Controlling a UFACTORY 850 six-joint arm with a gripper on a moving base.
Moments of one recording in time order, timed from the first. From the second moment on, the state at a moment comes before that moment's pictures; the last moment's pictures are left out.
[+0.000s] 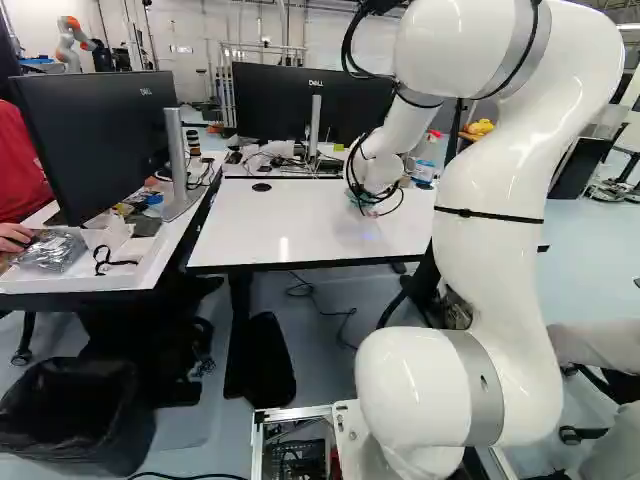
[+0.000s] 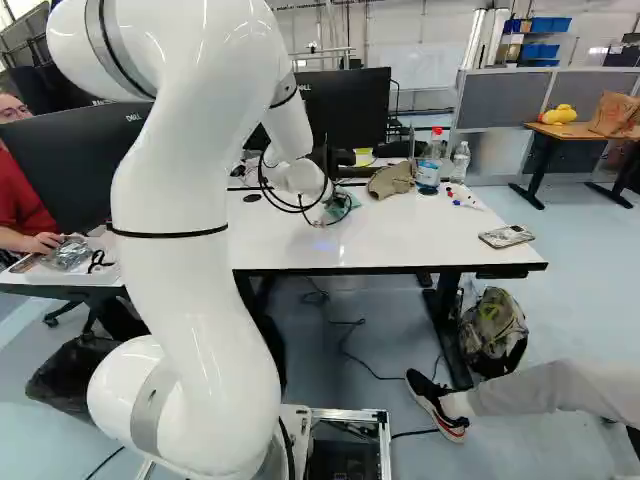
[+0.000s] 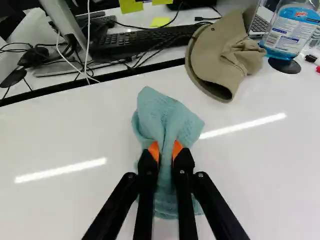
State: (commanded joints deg) arm -8.9 -23.4 -54.9 5.2 20.7 0.0
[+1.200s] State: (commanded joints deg) arm -11.3 -28.6 -61.5 5.2 18.2 0.0
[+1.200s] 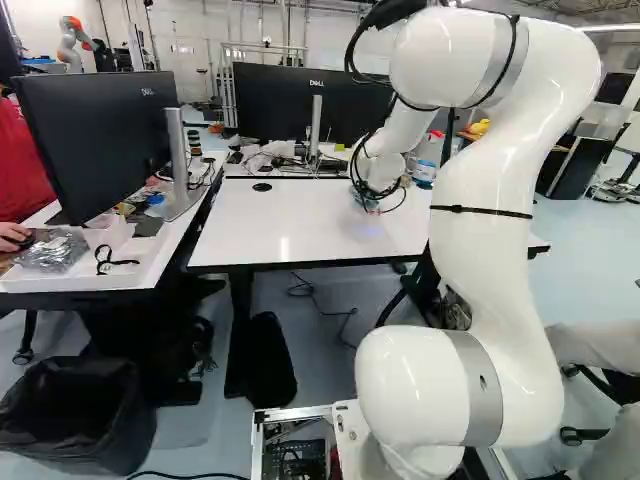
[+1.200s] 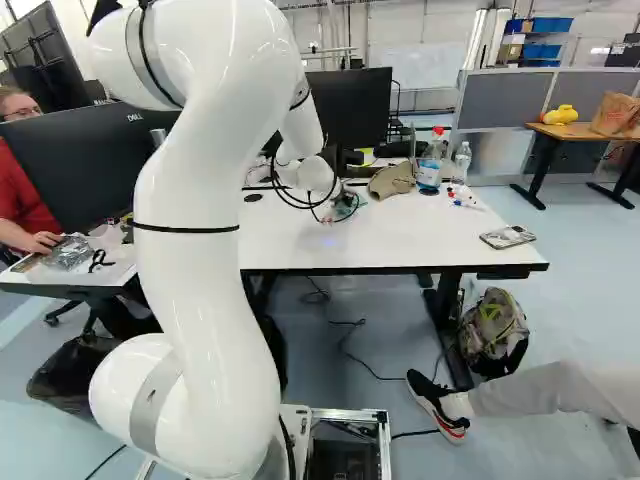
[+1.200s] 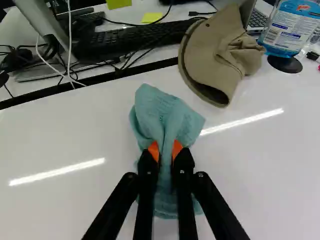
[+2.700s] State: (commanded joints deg) arm -8.3 -22.8 -54.1 5.2 18.2 0.0
